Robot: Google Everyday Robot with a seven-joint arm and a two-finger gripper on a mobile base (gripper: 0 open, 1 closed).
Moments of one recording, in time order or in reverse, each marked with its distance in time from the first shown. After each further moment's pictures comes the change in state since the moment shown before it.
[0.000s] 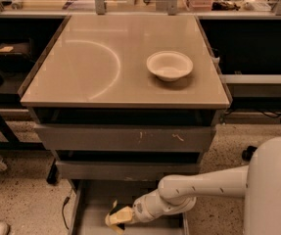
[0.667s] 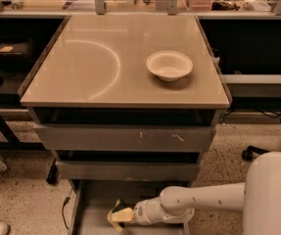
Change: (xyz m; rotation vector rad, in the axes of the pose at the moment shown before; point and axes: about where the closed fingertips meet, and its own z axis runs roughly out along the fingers) arm -0.017 -0.048 0.043 -0.025 -0.145 0.073
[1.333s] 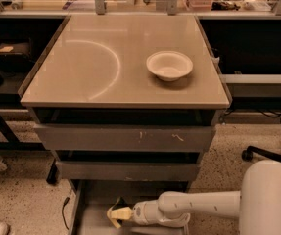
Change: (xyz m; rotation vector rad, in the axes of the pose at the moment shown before) arm -0.014 -0.022 0.026 -0.007 -0.082 0.039
